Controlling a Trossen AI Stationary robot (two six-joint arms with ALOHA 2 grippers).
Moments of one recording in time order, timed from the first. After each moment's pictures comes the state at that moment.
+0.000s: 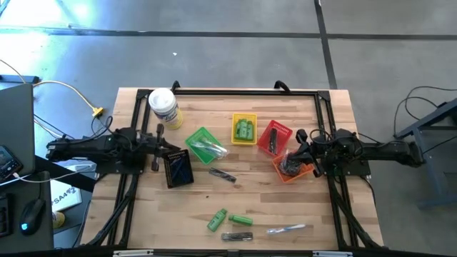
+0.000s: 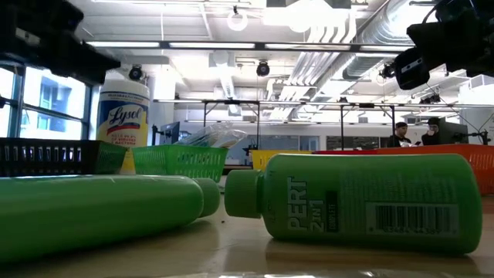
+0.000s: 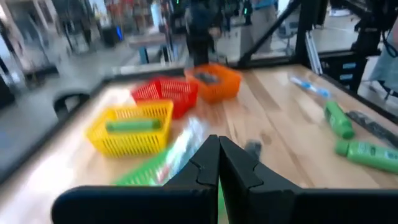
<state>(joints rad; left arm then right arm) 0.03 0.11 0.15 -0.12 0.04 0.11 -0.09 0.21 0.01 0.33 -0.39 0.18</state>
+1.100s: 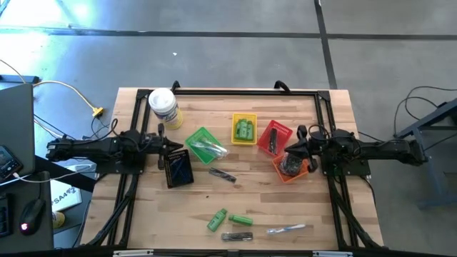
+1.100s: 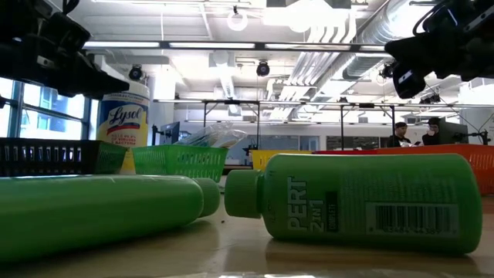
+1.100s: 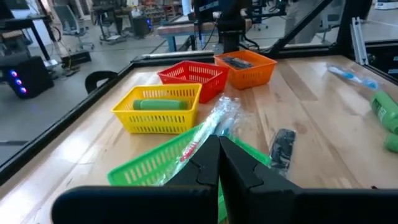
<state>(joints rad) 0.03 0.11 0.05 -0.03 -0.10 0.08 -0.09 0.26 0.01 0.36 -0.19 0.23</state>
